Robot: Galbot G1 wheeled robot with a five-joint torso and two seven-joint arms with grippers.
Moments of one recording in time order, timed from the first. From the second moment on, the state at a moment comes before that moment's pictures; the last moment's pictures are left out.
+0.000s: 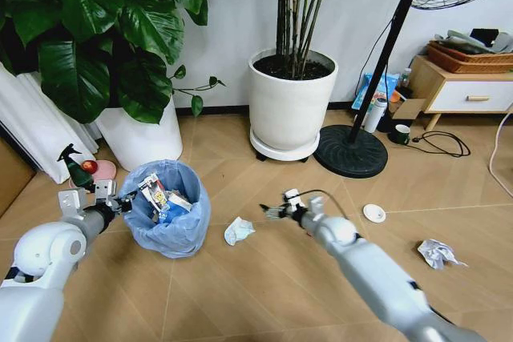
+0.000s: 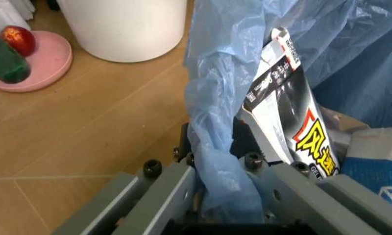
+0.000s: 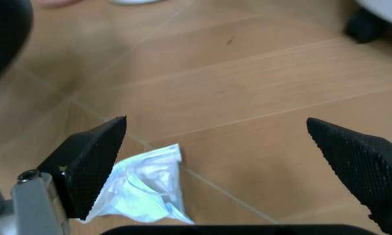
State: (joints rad) left arm 1.20 -0.94 -0.69 -1.88 -0.76 0.73 -0.07; right arm -0.70 1.26 -0.08 1.10 0.46 -0.16 -0.30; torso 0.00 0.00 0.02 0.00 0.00
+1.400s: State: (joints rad) left arm 1.19 -0.92 -0.67 -1.91 -0.77 0.73 -0.07; right arm -0.52 1.61 0.06 0.41 0.02 0.01 -0.36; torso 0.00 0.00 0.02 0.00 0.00
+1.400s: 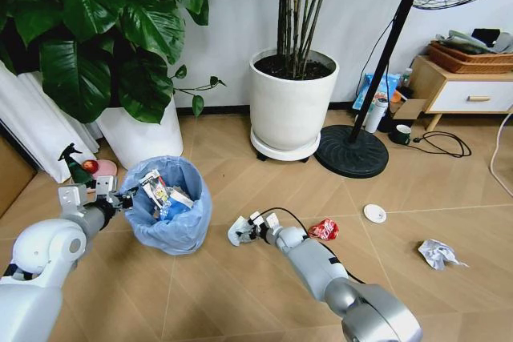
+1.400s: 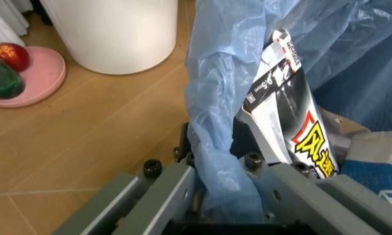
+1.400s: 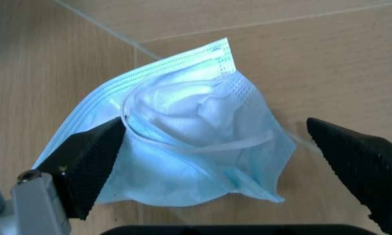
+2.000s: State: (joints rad) left arm 1.18 -0.92 -0.66 -1.91 -0.77 0.72 -0.07; right arm -0.52 1.61 0.08 0.40 -0.02 0.03 -0.37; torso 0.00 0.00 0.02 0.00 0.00
